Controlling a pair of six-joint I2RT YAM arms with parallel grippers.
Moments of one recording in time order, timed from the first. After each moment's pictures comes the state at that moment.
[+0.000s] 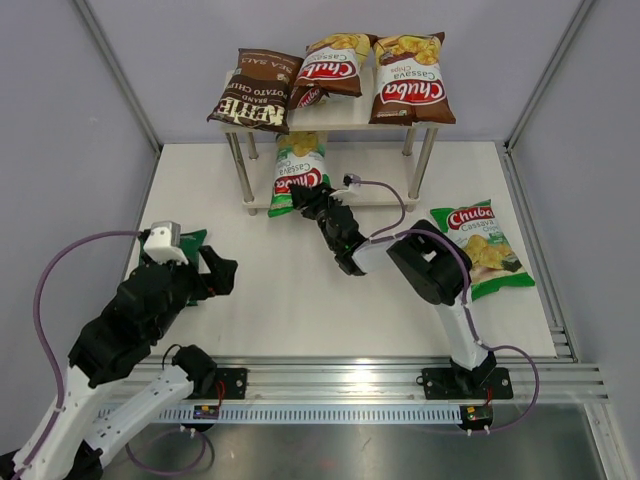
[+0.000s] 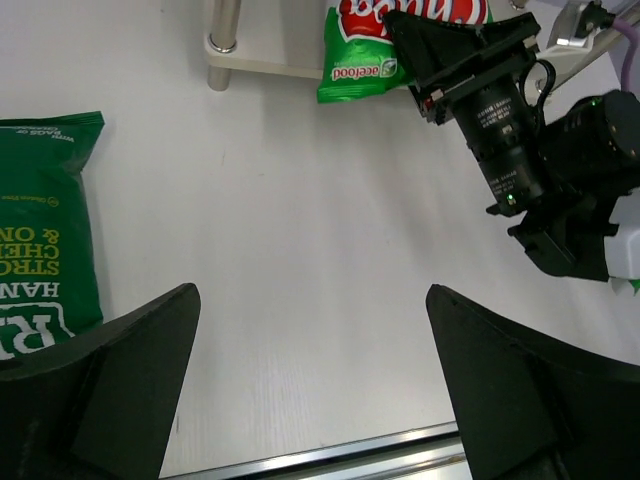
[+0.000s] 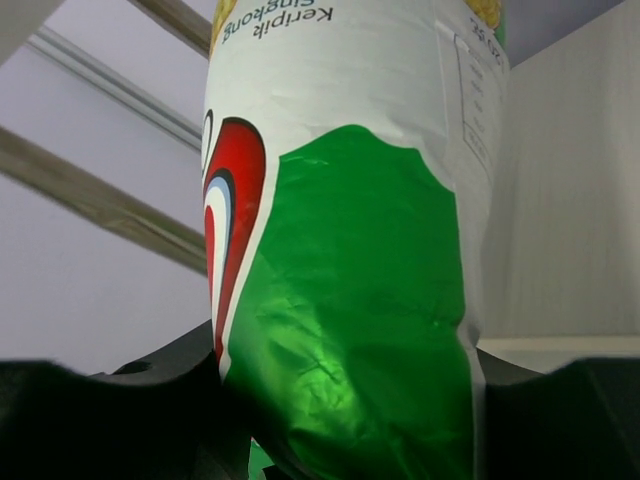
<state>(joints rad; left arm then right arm) -0.65 0.49 0.98 -0.90 -0.36 -0.51 0.78 2.12 1.11 1.16 0.38 0.84</state>
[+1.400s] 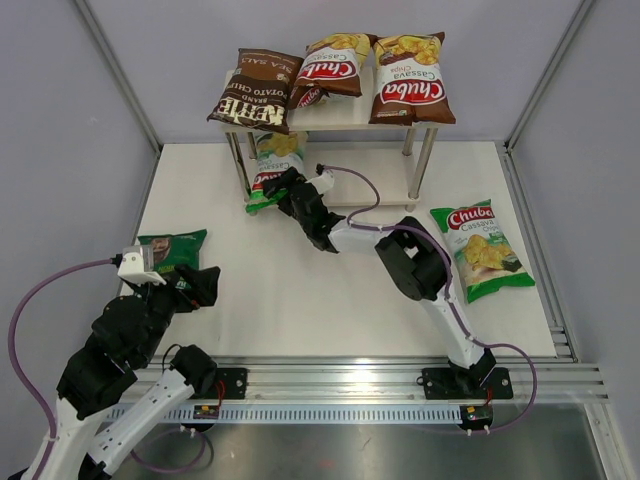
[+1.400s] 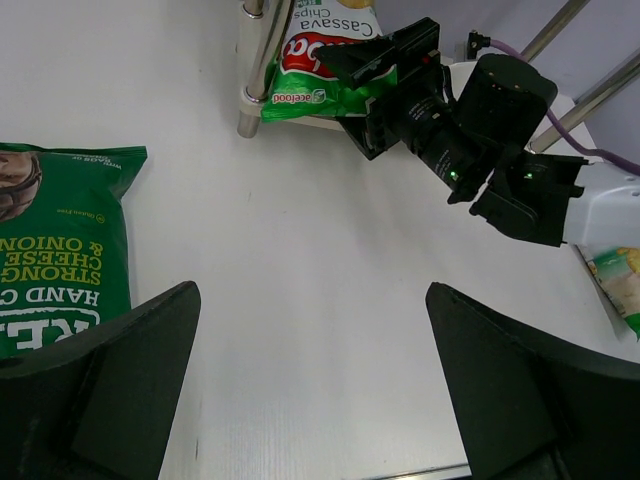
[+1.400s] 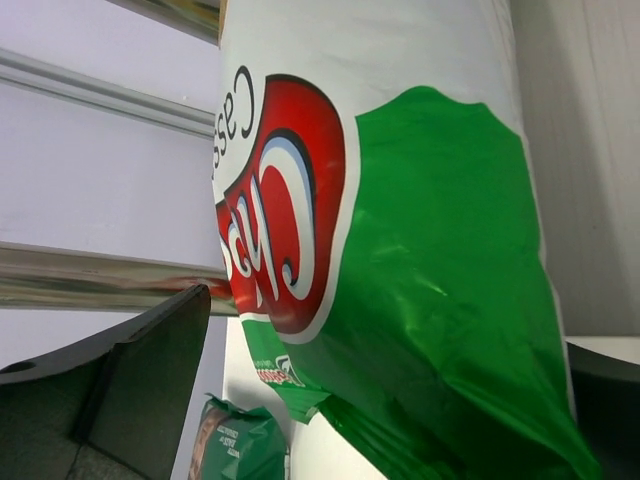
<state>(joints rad) -0.65 0.23 0.86 -0.86 -0.45 -0.47 0.81 2.34 1.63 0.51 0.37 1.12</state>
